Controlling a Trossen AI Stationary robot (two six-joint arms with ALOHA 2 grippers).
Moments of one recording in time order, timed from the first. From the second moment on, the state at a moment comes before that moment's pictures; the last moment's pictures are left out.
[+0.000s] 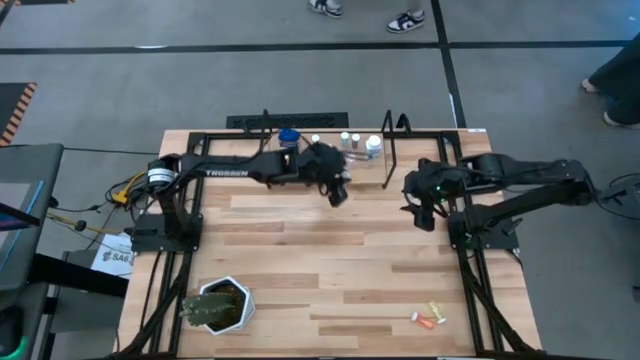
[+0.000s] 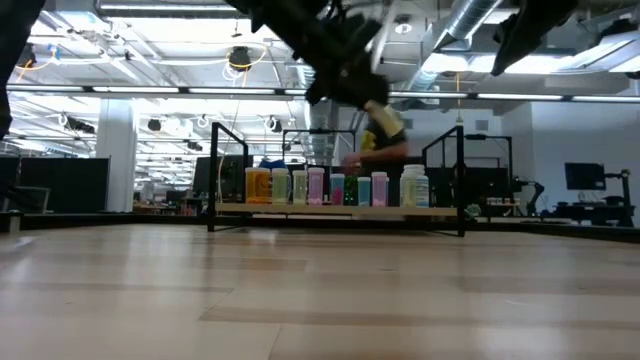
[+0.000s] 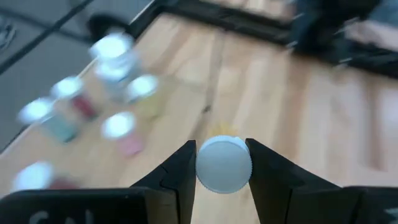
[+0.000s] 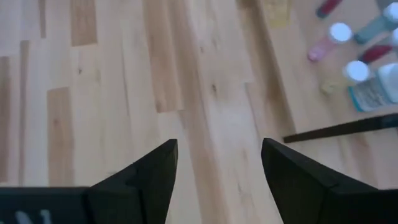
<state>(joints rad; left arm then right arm) 0.18 1.82 1.49 -0.30 -0.11 -0.16 0.01 0.99 1.10 -1.05 0.13 0.16</state>
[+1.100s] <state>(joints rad) 0.49 1.82 1.58 -0.66 0.01 -0.03 -0.13 0.63 0.45 -0.19 0.13 0.05</state>
